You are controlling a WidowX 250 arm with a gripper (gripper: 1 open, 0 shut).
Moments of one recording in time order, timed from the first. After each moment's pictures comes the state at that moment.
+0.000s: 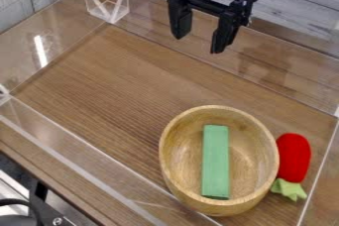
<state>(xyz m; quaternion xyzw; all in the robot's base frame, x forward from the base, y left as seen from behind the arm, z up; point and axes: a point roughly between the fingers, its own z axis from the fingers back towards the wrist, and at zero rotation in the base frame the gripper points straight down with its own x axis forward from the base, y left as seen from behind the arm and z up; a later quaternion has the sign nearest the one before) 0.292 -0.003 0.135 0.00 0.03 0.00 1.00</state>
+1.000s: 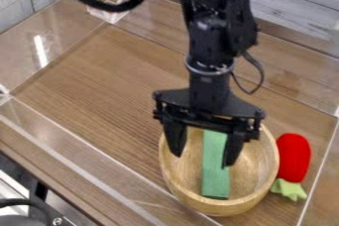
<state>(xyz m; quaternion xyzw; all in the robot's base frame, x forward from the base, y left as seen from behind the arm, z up) 0.202 -0.074 0.074 -0.04 0.03 0.13 0.99</state>
